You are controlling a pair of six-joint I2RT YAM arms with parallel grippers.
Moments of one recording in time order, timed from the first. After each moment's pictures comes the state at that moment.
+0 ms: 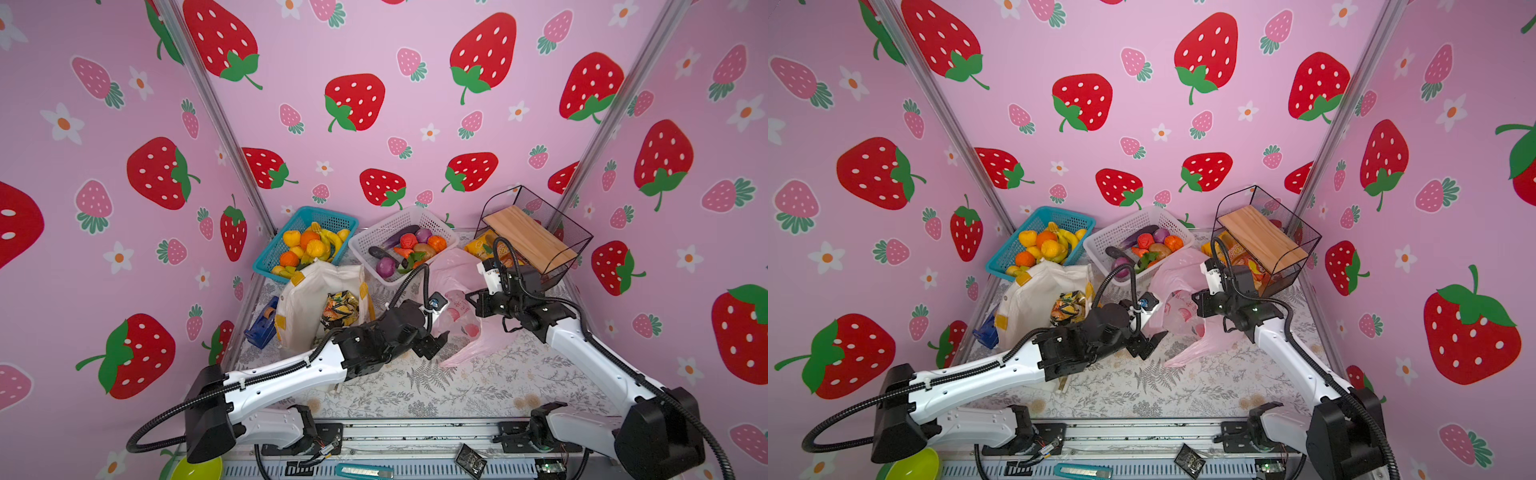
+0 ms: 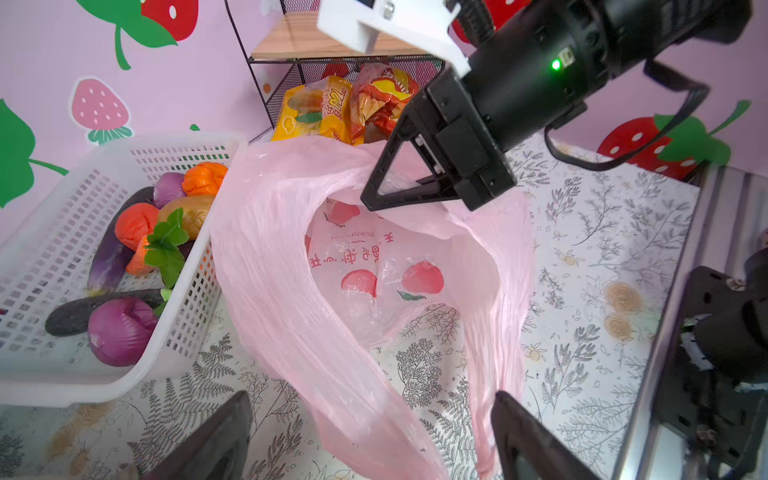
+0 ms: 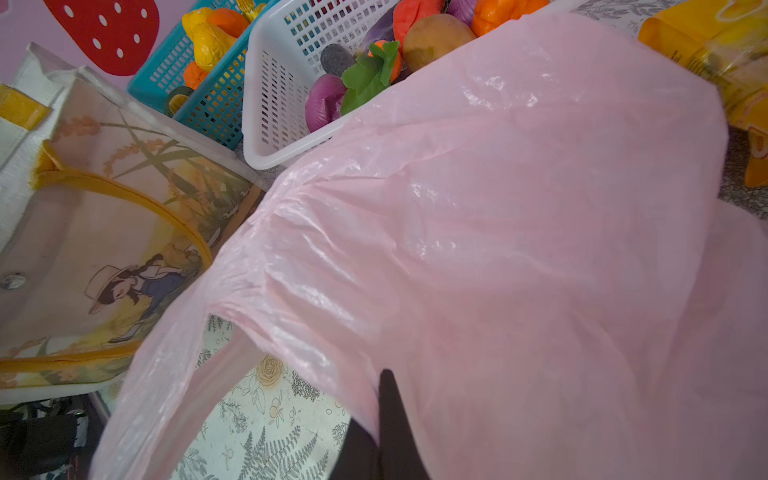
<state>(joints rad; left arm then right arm) -1.10 1.29 1.01 -0.25 -0.27 0.00 0.41 1.19 0.84 -0.33 -0.40 0.18</state>
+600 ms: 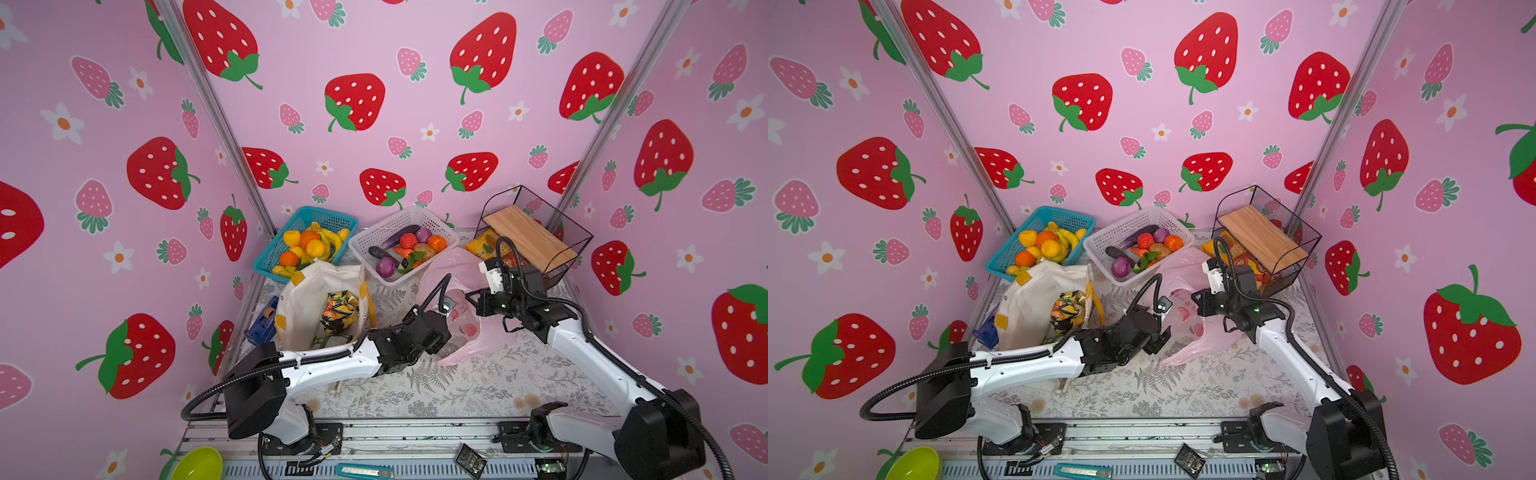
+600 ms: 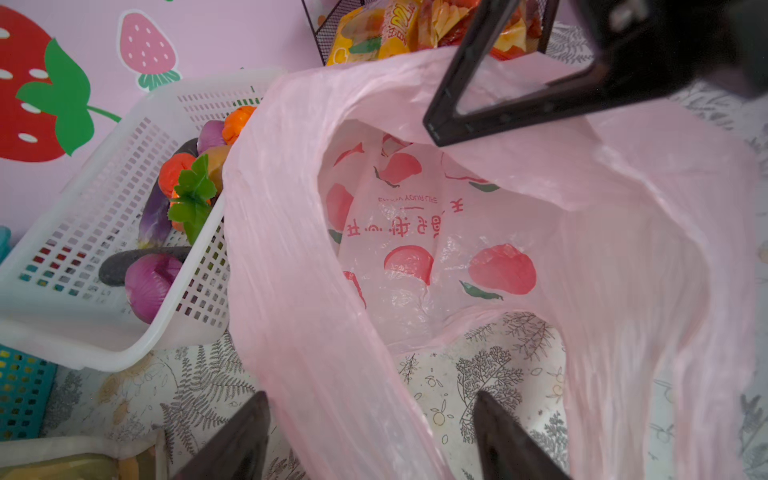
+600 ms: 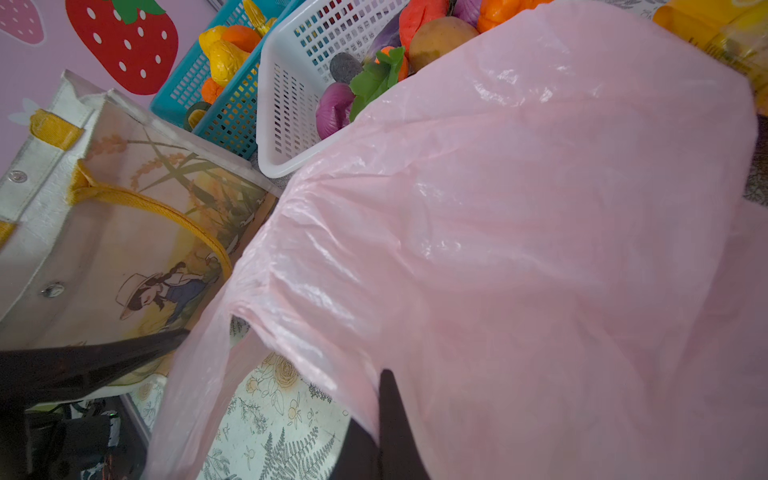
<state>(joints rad) -1.10 1.51 0.99 -0.13 -0.49 -0.04 0.39 1.18 0.83 -0.32 -0.42 0.22</state>
